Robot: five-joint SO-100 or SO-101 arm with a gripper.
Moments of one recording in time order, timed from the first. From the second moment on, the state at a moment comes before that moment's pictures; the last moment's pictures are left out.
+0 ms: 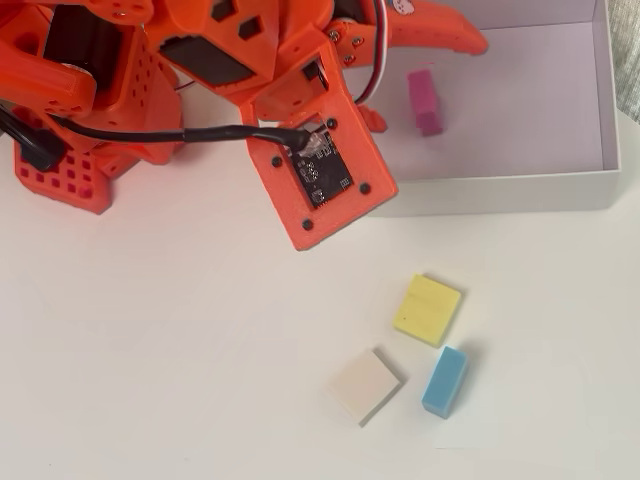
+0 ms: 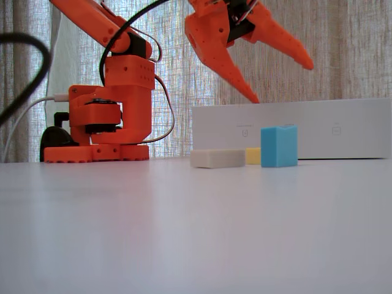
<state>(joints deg) -44.0 144.4 144.4 62.1 -24.6</state>
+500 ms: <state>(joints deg) -21.0 168.4 149.2 41.1 -15.3</state>
